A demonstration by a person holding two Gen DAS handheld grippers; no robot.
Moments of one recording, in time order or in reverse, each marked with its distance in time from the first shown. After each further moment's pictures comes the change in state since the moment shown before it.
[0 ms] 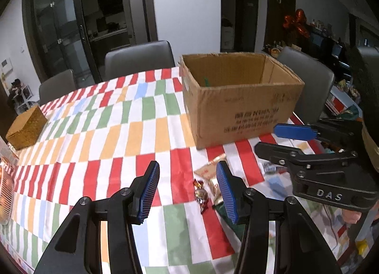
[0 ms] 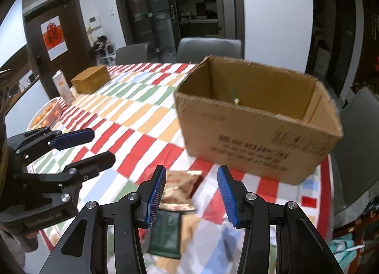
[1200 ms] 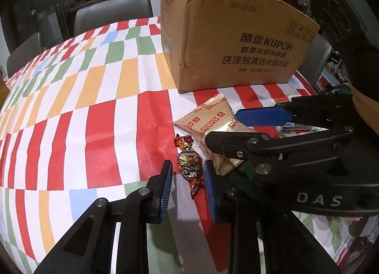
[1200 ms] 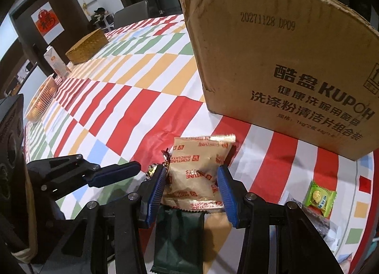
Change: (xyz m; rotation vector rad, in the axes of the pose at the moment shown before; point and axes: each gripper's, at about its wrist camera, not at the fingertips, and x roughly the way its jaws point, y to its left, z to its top) left arm 0.107 0.001 -0.049 -0.009 0.199 -0.145; right arm 0.114 0.011 -0.027 0.049 0.239 0.079
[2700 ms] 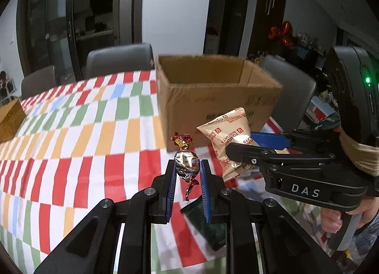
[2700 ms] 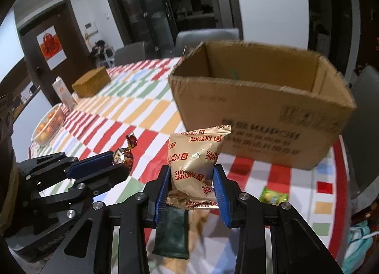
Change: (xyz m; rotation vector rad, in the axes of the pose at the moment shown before) left arm -0.106 -0.037 0.025 -0.013 -0.269 0.008; right arm -0.106 -0.017 -0.009 0.032 -0.244 -0.033
